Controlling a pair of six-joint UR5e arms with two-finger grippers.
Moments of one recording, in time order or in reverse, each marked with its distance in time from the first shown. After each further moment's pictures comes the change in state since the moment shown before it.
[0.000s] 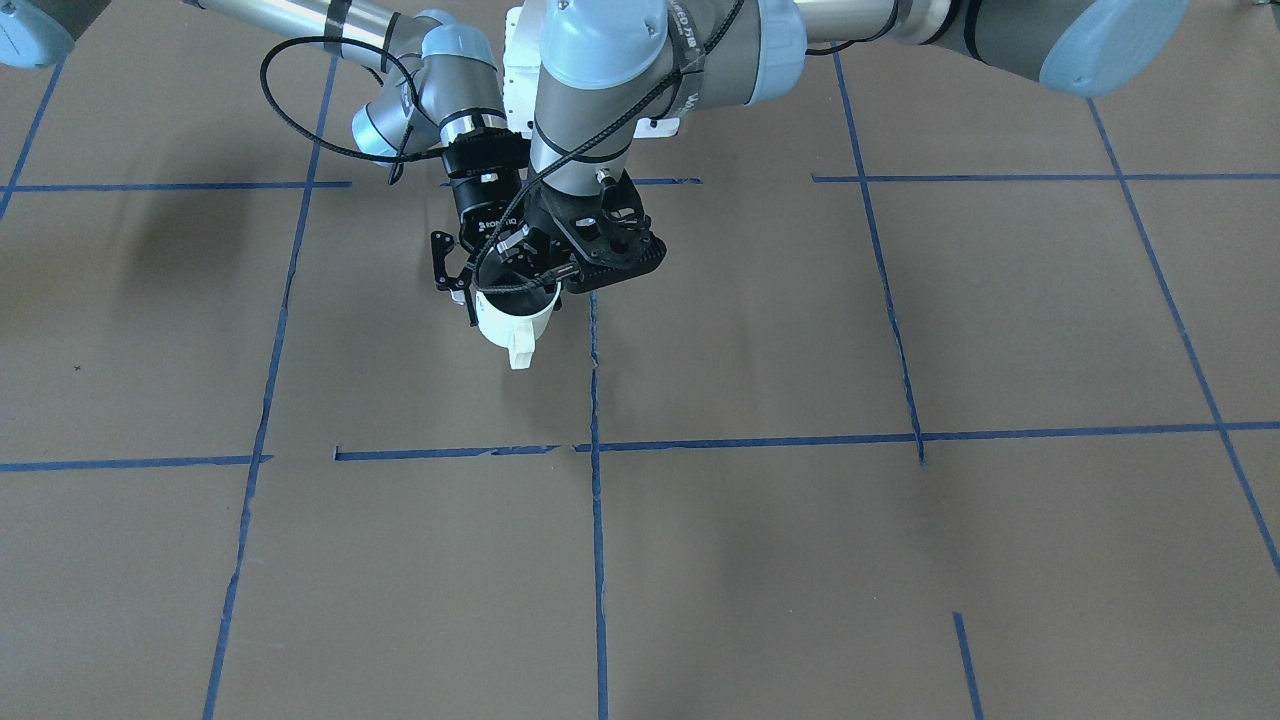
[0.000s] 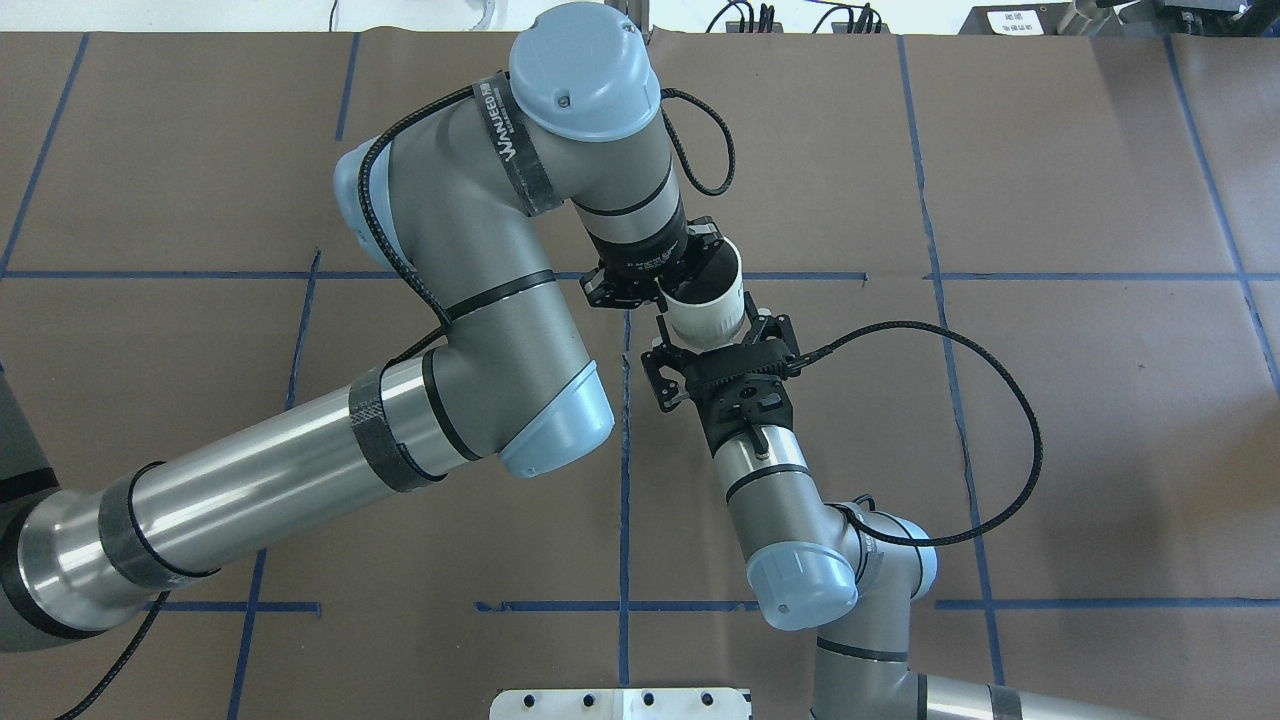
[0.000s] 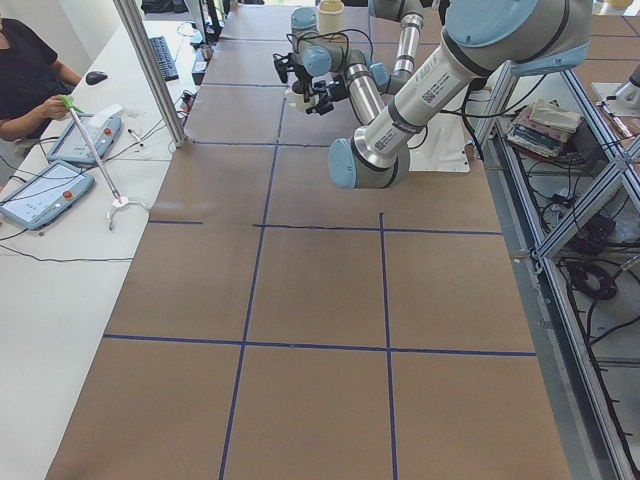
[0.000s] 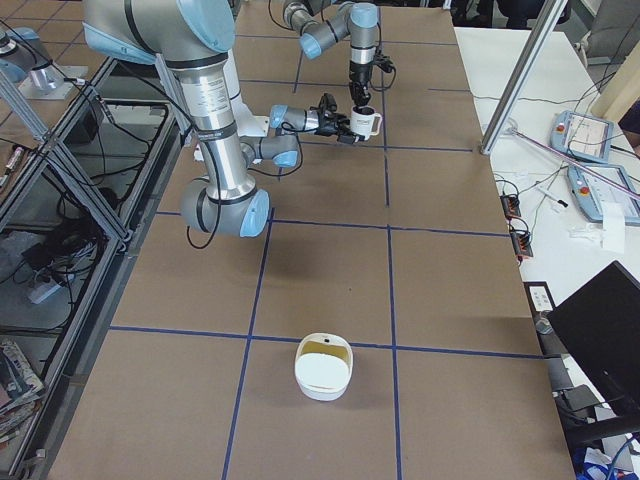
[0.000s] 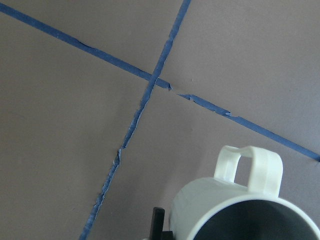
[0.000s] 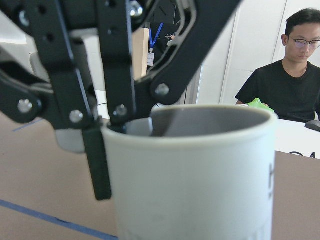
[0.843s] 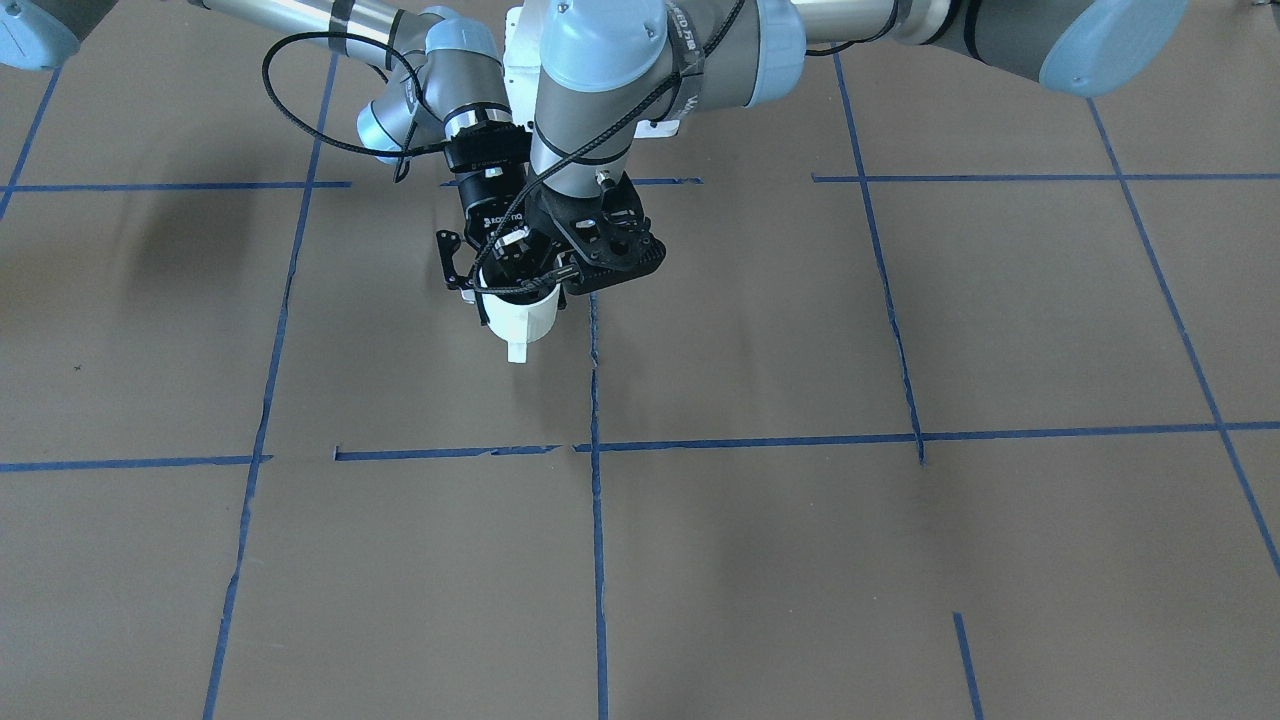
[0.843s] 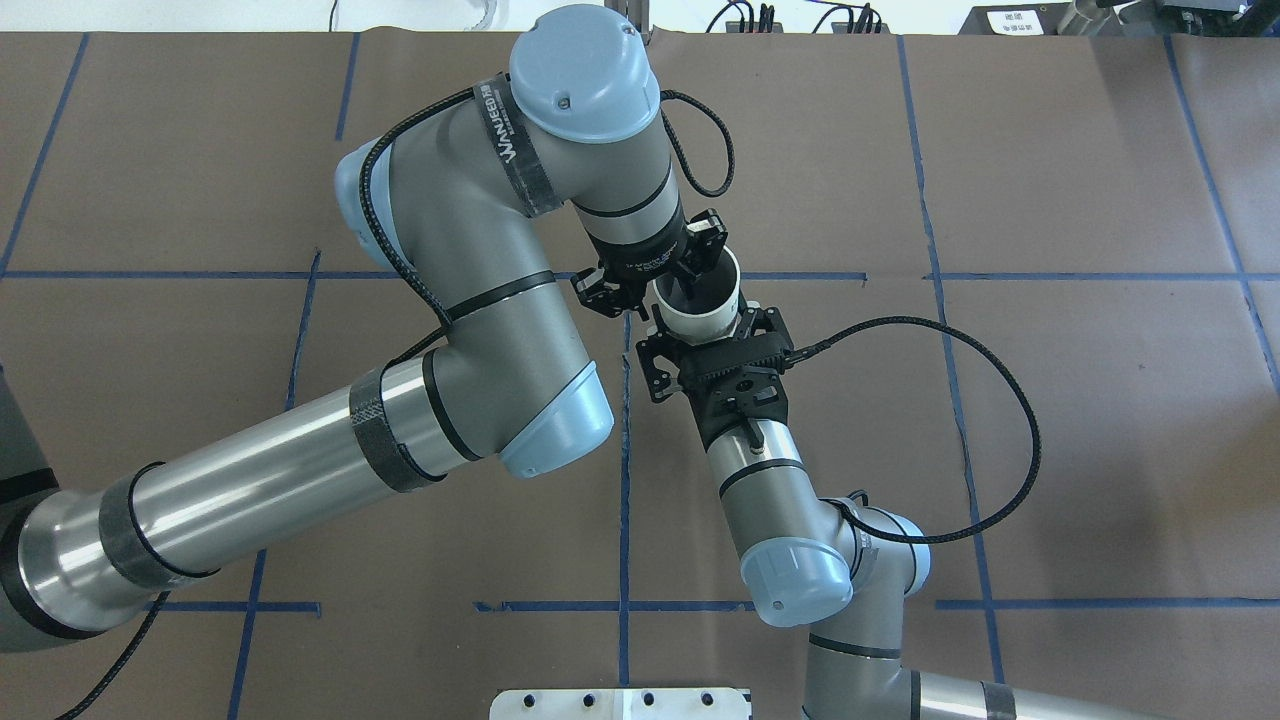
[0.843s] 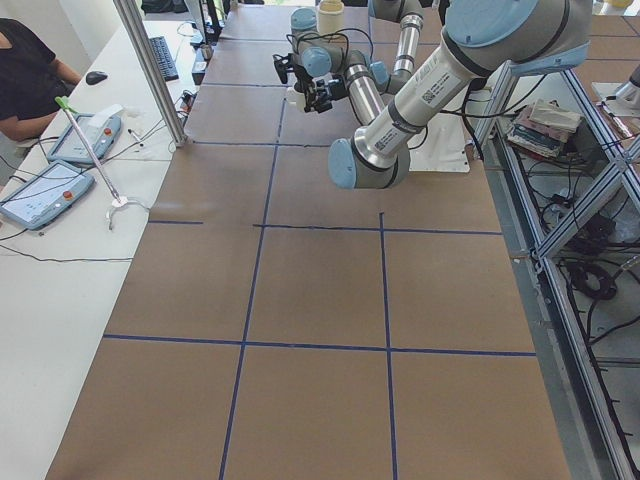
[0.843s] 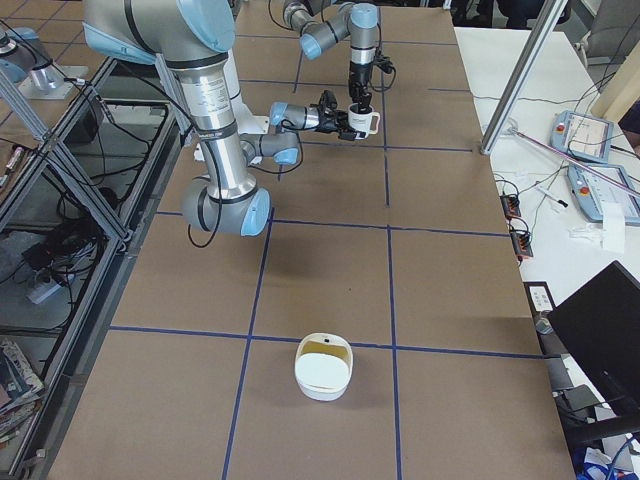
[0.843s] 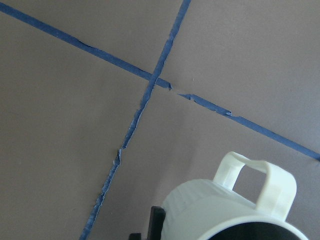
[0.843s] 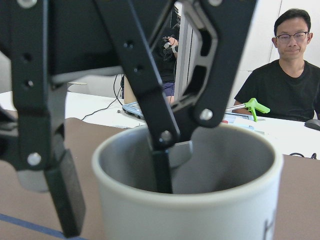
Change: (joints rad) left arm 0.000 0.002 0.003 -0.003 0.000 0.003; right arm 0.009 0.018 0.010 0.001 0.001 0.013
